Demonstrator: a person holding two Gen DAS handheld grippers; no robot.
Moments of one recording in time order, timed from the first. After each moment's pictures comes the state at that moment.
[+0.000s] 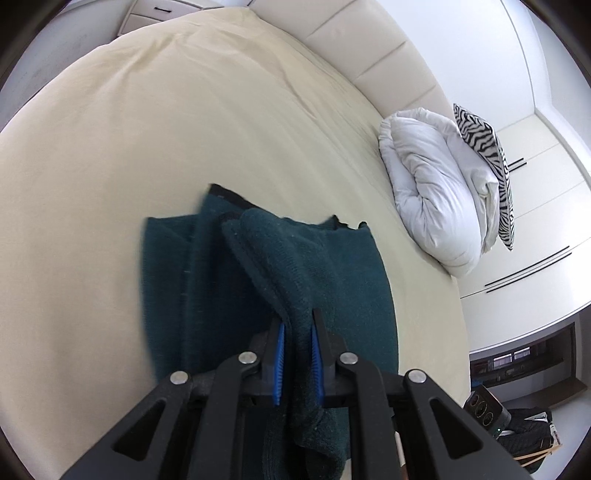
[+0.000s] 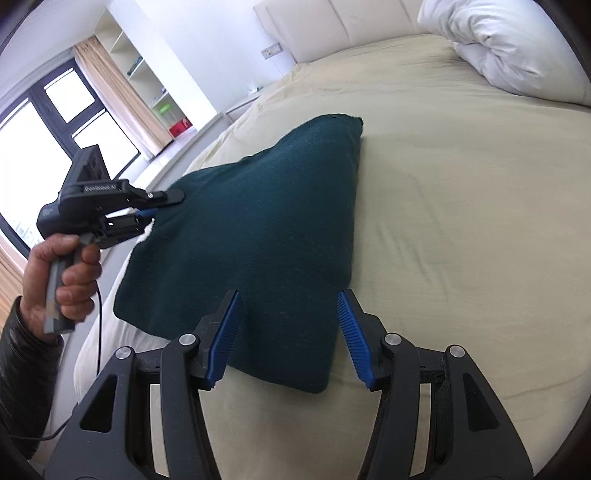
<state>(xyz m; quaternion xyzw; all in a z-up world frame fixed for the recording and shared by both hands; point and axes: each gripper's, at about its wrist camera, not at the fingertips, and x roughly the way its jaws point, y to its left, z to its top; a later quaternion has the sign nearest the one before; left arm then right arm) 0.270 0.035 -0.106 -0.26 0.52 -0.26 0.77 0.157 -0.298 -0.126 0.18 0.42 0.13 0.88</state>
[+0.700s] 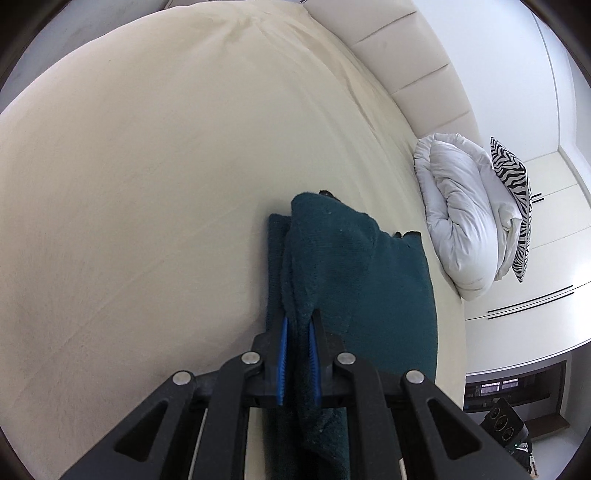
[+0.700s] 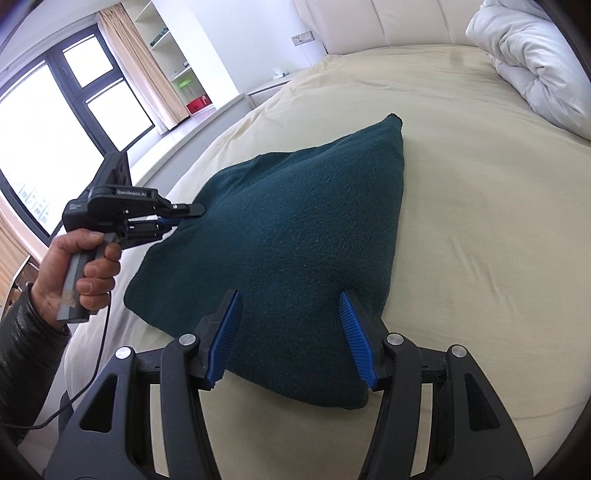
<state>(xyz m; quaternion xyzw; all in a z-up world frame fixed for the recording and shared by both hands) 0.281 0.100 -0.162 -0.31 0.54 -0.22 0.75 0.190 -0.259 -0.109 0.13 0.43 0.16 0.88</state>
